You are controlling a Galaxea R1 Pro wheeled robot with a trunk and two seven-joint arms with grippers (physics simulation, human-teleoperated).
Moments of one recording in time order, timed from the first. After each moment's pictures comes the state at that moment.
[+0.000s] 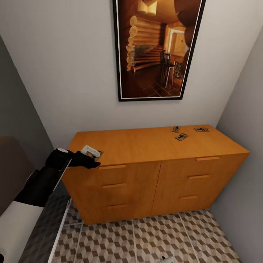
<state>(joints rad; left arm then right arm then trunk) -0.81 0.24 -0.25 -1.35 -0.21 0.99 -0.60 -0.24 0.13 0.26 -0.22 0.07 -0.55 -0.10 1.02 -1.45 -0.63</state>
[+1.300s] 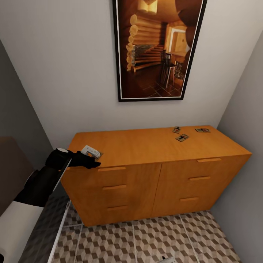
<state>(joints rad) -0.81 0.24 -0.25 -1.36 -0.21 0.99 -0.60 -0.24 0.13 0.26 -0.22 0.07 -0.55 -0.10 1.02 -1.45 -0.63</state>
